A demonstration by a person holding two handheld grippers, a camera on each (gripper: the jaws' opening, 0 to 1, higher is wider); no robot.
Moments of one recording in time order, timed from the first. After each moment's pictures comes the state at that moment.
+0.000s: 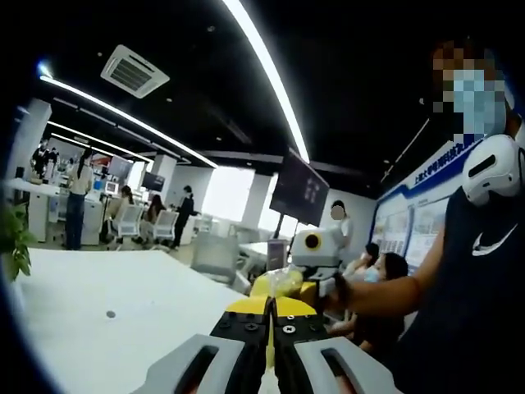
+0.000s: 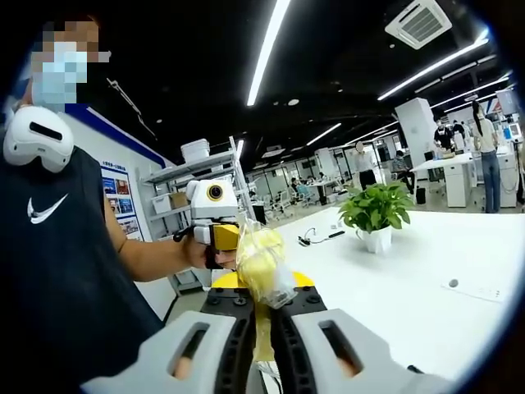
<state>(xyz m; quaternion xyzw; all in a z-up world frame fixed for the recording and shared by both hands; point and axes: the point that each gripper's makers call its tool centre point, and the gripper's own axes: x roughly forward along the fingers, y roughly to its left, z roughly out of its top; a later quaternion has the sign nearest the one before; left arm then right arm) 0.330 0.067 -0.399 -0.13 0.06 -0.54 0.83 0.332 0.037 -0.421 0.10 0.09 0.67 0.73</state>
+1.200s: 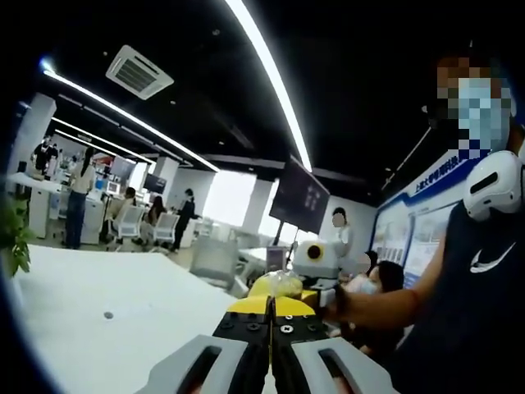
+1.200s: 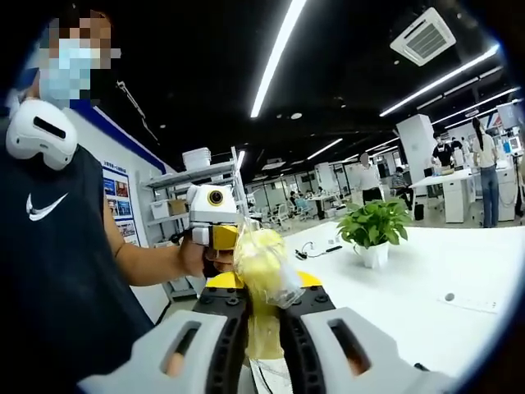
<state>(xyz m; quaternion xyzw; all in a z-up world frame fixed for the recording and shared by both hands) 0.323 0.064 -0.381 -0.15 0.05 -0.53 0.83 0.332 0.036 -0.410 0.11 0.06 0.66 0.74</state>
